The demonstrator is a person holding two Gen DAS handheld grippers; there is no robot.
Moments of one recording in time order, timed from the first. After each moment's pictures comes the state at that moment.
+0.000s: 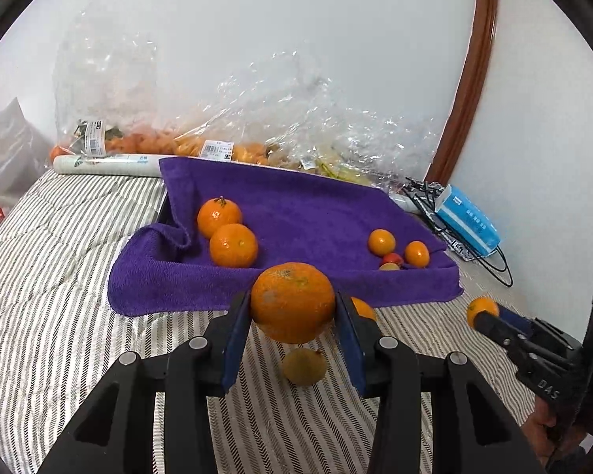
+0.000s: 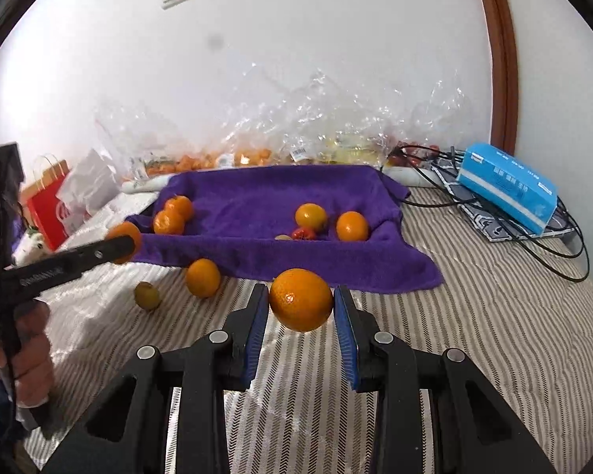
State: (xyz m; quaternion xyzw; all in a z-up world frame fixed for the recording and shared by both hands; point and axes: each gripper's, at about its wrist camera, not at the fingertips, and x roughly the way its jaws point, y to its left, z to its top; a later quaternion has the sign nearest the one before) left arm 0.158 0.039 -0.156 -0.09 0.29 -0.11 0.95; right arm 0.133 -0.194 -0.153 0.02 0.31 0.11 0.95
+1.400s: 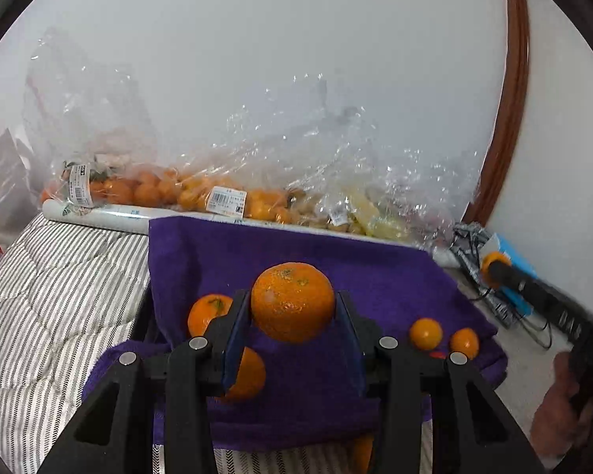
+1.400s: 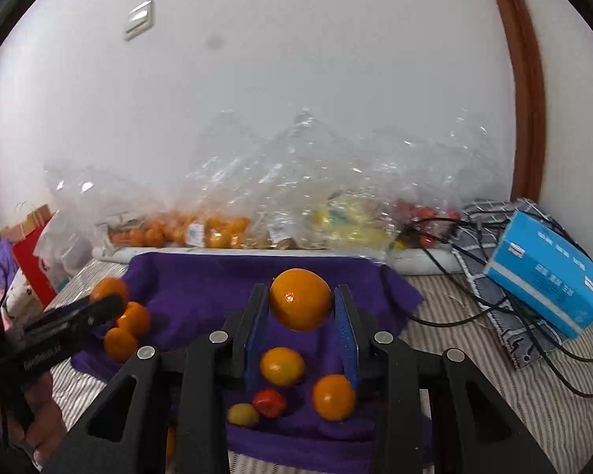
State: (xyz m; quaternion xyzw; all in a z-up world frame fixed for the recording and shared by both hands) left arm 0.246 0.021 -0.143 -0.08 0.26 -0.05 0.96; right arm 0.270 -0.210 -0.115 0.04 0.26 0.10 0.96
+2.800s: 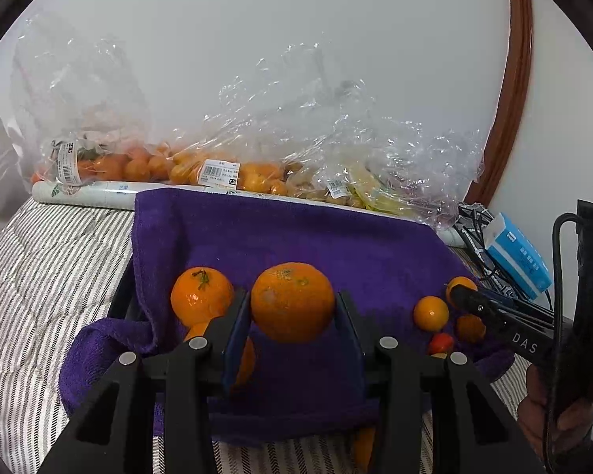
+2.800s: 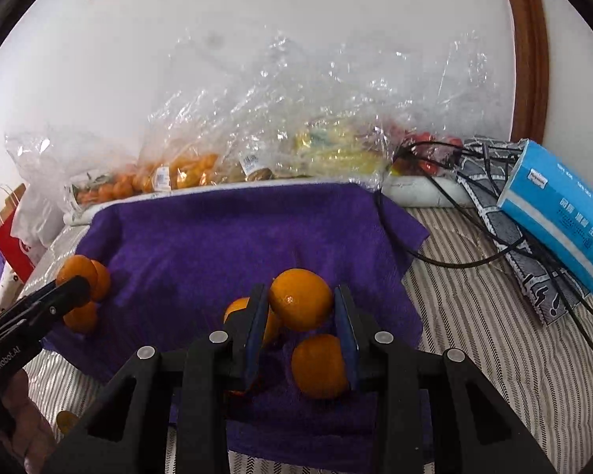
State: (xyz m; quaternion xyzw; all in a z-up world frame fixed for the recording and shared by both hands) left arm 0.258 0.016 -0.155 -0.09 0.29 -0.06 0.95; right arm 0.298 -0.200 -0.166 0.04 0.36 0.09 0.93
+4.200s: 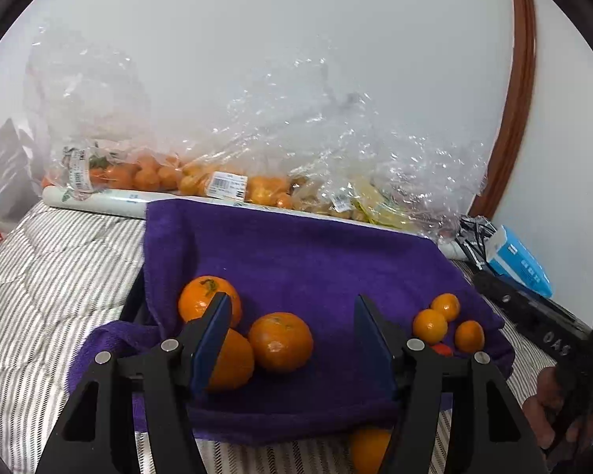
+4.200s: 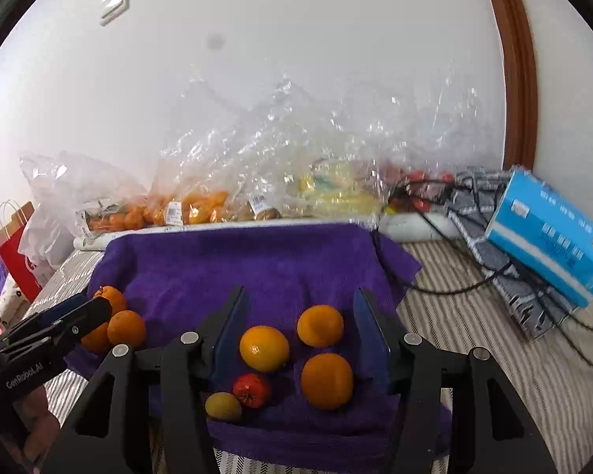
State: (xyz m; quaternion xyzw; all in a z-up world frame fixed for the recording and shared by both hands) left arm 0.248 0.019 -0.146 -0.10 0.27 -0.04 0.96; right arm 0.274 -0.201 -0.135 0.05 0.28 0.09 0.96
